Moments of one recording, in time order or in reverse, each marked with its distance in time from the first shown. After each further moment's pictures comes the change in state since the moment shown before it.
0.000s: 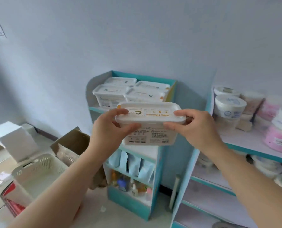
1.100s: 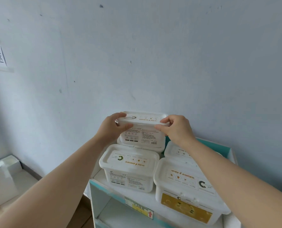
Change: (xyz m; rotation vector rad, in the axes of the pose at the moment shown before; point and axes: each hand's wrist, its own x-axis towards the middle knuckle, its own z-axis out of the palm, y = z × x) left_hand 0.418 -0.133 -0.012 -0.007 -0.072 0.037; right_hand 0.368 -0.024 0.203 -0.054 -0.025 -0.045
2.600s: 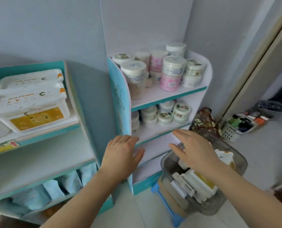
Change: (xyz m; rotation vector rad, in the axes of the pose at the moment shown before) left_hand -0.407 0.101 0.209 0.397 -0.719 0.843; right_hand -0.528 0.076 -0.200 -0.795 0.124 0.570
